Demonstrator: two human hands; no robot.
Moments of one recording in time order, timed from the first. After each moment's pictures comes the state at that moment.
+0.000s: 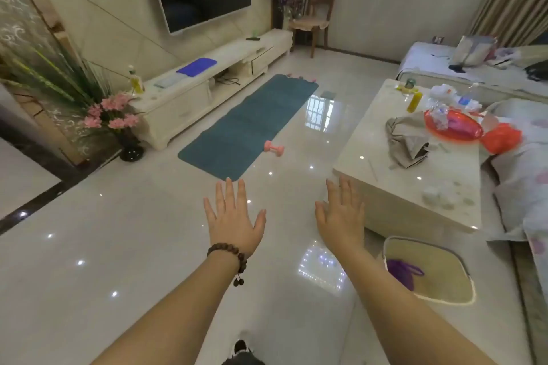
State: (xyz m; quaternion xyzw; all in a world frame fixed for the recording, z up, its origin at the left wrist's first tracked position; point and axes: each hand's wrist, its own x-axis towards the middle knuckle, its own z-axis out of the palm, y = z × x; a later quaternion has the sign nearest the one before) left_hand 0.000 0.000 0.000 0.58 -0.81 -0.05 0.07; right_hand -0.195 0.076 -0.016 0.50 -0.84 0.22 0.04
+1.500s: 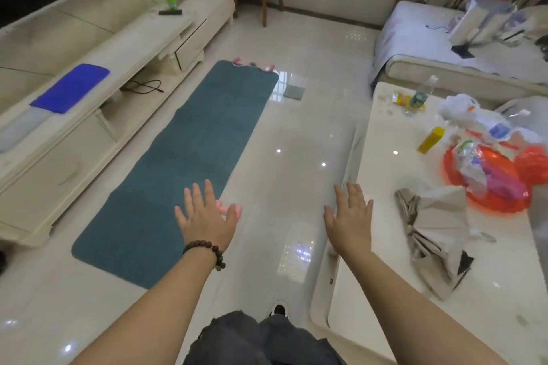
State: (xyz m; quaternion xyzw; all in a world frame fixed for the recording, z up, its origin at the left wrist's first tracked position) left_hand -0.486 -0.738 -0.087 0.60 -0.79 -0.14 0.02; right_hand -0.703 -0.580 -0.082 0.36 -0.92 0.14 -0.07
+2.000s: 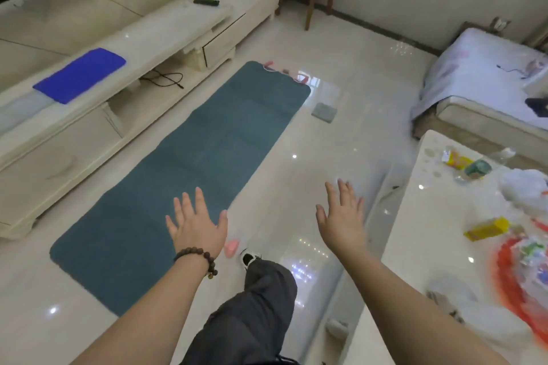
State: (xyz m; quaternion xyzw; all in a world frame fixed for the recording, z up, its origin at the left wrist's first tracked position) left_hand -0.601 -0.932 -0.134 0.69 -0.70 -0.17 0.01; right_hand -0.855 -0.835 -0.113 0.48 -0.87 0.08 -0.10
